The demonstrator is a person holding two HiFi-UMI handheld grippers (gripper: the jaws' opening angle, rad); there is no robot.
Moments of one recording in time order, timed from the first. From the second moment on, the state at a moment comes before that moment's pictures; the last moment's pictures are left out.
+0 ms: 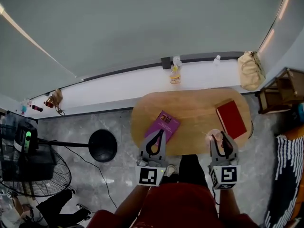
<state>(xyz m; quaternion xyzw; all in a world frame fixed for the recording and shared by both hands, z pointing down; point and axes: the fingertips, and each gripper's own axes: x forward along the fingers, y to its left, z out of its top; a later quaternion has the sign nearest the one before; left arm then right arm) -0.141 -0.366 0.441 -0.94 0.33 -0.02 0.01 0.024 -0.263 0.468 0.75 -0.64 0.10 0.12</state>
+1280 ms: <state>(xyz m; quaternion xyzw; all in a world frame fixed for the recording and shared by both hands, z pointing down) -0.049 -0.406 0.617 -0.93 0.30 -0.17 -0.10 0.092 -0.318 0.734 0.68 -0.63 0.28 0.23</state>
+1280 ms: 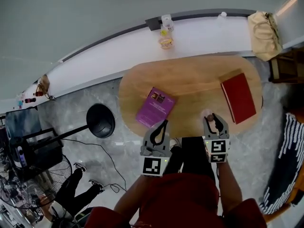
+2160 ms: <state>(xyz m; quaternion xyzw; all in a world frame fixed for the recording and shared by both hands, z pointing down) -0.015 -0.430 0.683 -0.91 0.30 -0.25 -0.13 0.130 -0.350 0.885 0.63 -0.61 0.36 0.31</state>
